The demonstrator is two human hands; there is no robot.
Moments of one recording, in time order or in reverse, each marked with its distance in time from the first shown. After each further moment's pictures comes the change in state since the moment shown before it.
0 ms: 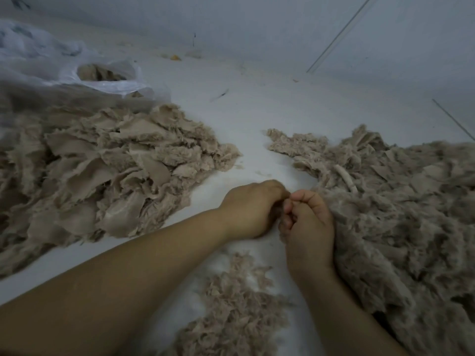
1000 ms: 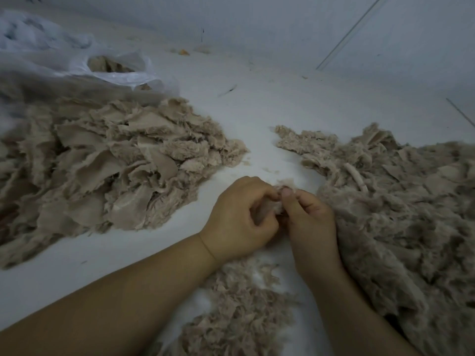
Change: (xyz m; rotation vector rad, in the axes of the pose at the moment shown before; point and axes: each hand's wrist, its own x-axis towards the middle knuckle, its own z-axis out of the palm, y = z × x) left_hand -0.047 0.007 -0.001 -0.291 0.517 0.055; right_hand 0.002 0.005 -0.004 -0.271 -0.231 -0.143
